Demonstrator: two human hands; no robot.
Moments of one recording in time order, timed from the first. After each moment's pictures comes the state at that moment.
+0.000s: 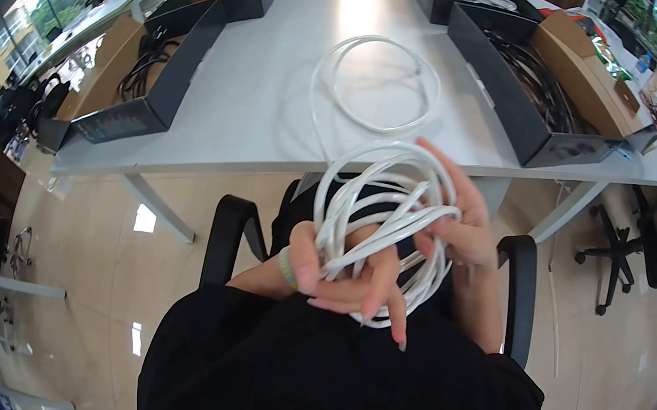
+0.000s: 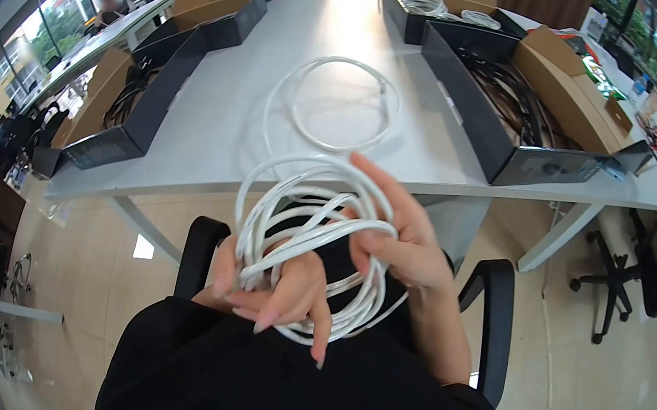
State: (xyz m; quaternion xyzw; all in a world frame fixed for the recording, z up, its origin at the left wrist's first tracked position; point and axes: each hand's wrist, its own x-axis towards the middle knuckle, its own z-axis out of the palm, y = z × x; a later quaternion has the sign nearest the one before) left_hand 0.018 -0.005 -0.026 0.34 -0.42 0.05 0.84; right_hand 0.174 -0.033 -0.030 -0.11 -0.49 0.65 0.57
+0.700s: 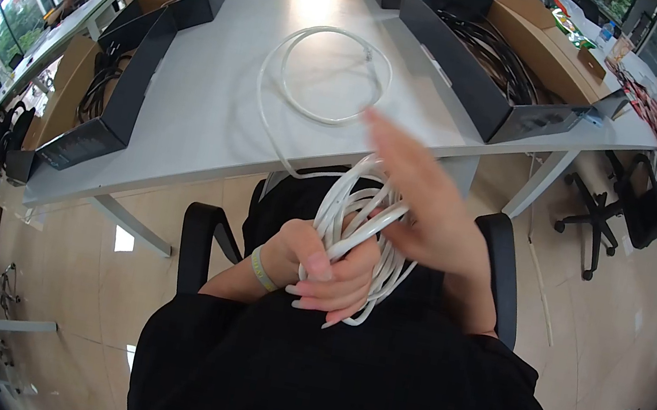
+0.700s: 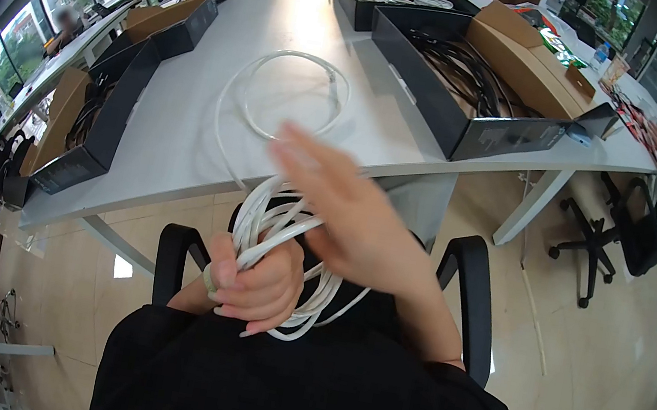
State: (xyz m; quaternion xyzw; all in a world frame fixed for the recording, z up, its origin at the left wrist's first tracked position) left_hand 0.013 -0.009 -0.014 0.28 -0.21 0.00 0.94; right_hand 0.174 -0.036 0.005 -0.30 -0.80 0.10 0.51
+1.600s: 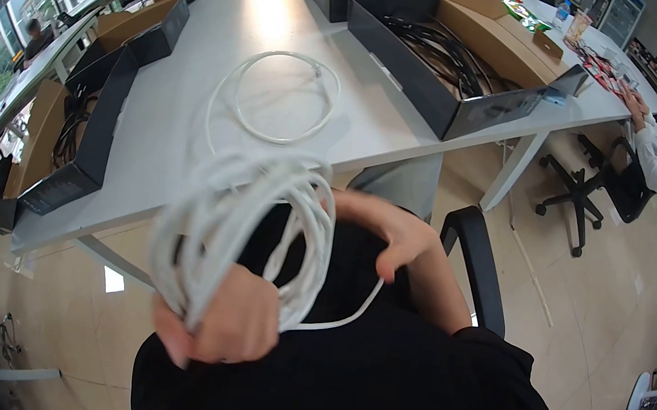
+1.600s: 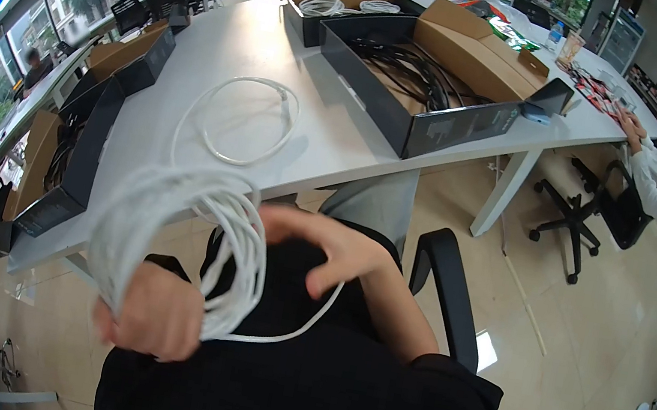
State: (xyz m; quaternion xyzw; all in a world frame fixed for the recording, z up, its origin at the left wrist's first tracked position) left_hand -0.006 -0.007 0.032 0.49 -0.48 0.02 0.73; right_hand 0.193 -0.020 -0.052 -0.05 -0.71 0.54 0.44
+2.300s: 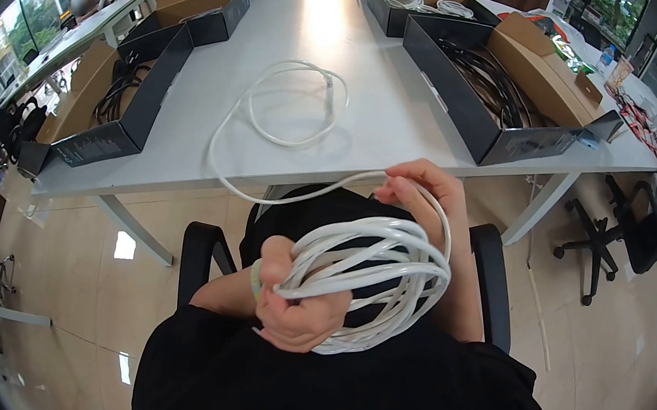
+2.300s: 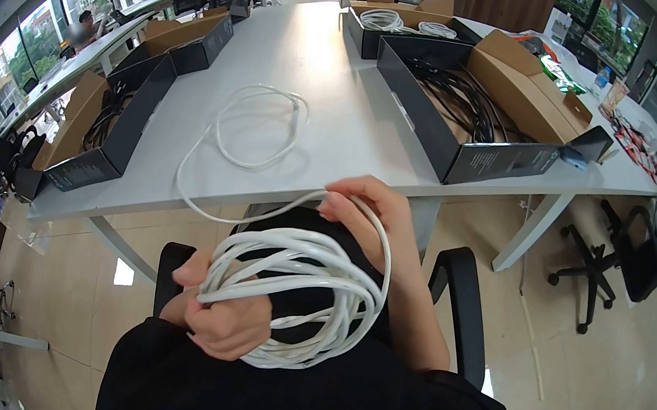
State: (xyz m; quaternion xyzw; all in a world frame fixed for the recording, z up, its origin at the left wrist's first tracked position) left_hand 0.025 -0.028 -0.008 0.19 -0.47 -0.20 0.84; right_hand 0.185 -0.039 -0.014 -0.39 -0.54 0.43 0.61
